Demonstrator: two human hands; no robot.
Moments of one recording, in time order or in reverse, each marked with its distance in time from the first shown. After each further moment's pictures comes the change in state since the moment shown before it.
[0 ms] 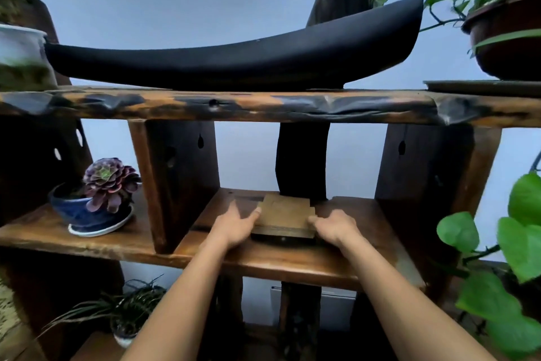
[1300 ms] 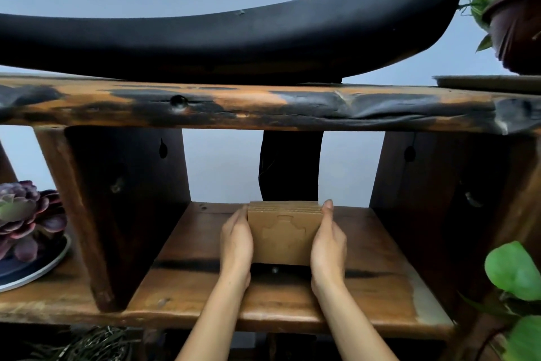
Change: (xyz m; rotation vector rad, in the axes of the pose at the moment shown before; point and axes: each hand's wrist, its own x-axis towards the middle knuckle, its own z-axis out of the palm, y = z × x) left_hand 0.060 0.027 0.063 -0.966 0.143 -0.026; right_hand 0.019 -0.023 0.060 0.950 0.449 0.014
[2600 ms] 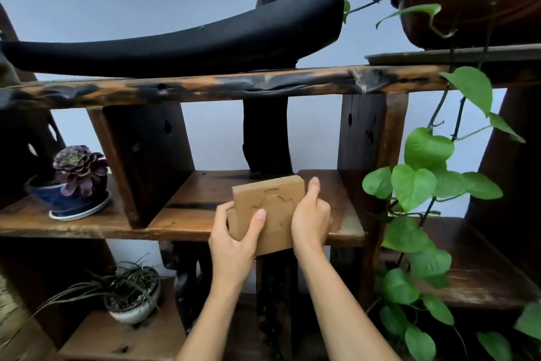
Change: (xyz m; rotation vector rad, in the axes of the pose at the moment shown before) left_hand -0.216 -0.017 -0.006 0.190 0.026 0.626; right_hand -0.080 -0.035 -0.114 -0.134 0.017 -0.003
